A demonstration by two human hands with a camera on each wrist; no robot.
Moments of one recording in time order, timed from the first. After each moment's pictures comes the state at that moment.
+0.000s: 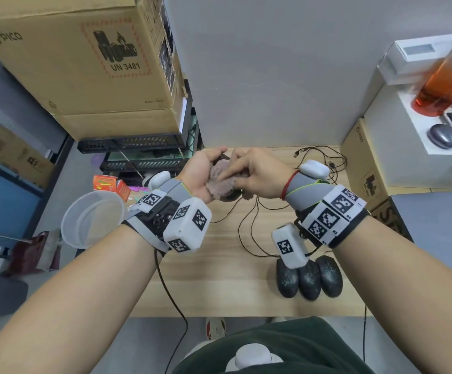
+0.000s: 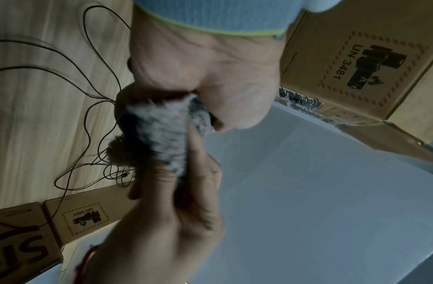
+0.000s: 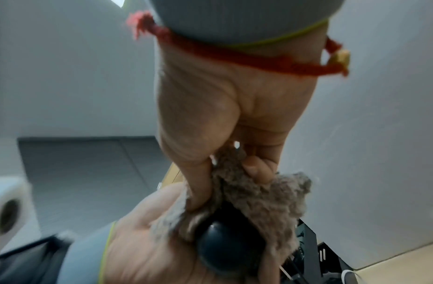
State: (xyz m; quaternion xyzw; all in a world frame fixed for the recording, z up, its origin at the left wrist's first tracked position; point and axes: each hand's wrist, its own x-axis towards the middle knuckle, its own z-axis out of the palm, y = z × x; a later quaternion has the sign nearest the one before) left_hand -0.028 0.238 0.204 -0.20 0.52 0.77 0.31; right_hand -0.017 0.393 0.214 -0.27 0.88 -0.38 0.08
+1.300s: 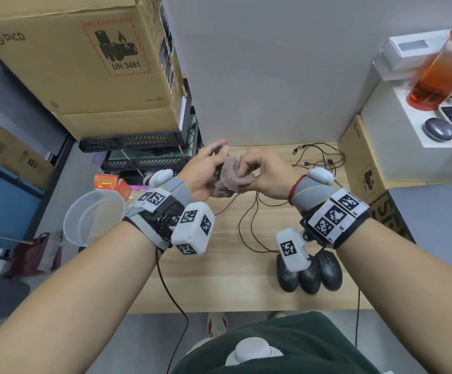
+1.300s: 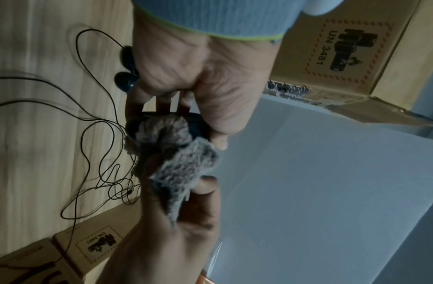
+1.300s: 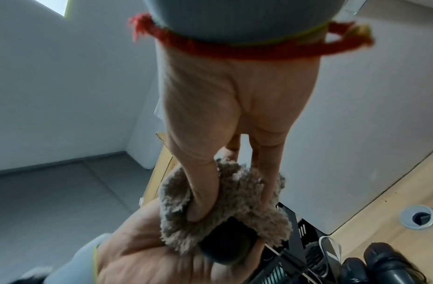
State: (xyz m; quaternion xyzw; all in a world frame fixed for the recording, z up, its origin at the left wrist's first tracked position) left_hand -0.012 0.235 0.202 -0.15 0.64 0.72 0.23; right_hand -0.006 0.406 0.188 -0.17 0.84 -0.51 0.11
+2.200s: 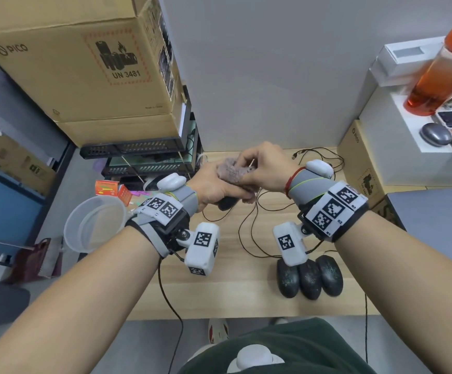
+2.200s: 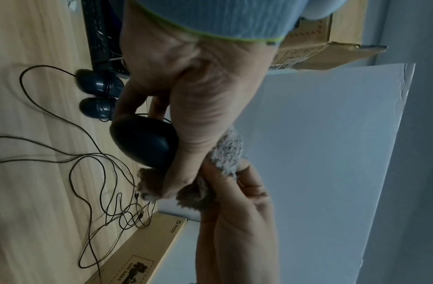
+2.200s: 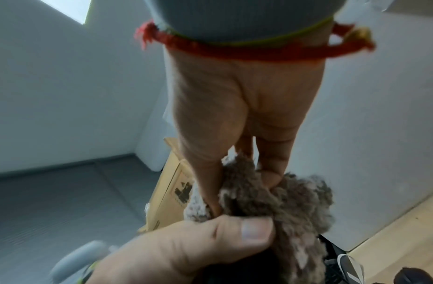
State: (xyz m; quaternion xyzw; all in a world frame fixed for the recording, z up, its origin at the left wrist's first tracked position) left_hand -0.011 0.239 0.190 0.00 0.75 0.61 0.26; right_hand -0.021 0.408 0.210 -0.13 0.91 -0.39 0.07
